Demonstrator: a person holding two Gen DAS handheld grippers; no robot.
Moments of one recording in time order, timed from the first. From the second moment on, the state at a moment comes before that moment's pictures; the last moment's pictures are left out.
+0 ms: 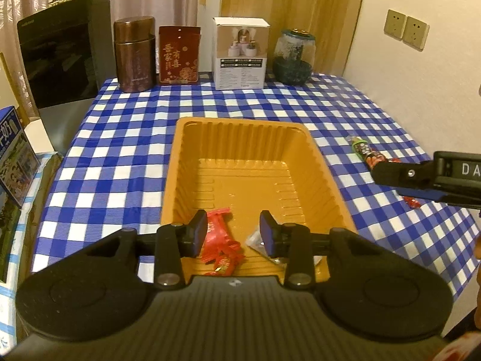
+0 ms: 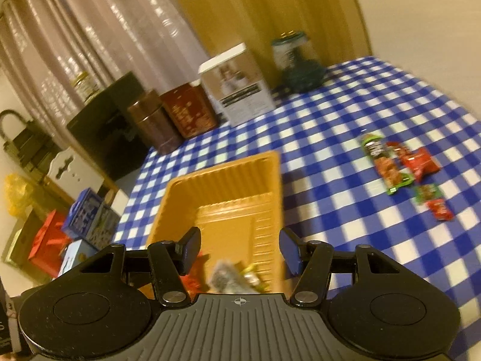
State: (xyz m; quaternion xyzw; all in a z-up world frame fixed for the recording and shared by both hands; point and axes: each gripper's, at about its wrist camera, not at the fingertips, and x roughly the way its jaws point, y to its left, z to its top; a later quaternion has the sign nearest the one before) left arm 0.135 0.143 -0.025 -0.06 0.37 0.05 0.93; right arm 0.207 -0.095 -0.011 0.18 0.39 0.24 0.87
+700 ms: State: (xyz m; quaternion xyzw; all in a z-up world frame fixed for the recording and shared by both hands) left arm 0.171 0.051 0.001 -0.06 0.35 -0.05 0.93; right arm 0.185 -0.227 -0.027 0.12 0.36 0.10 0.92
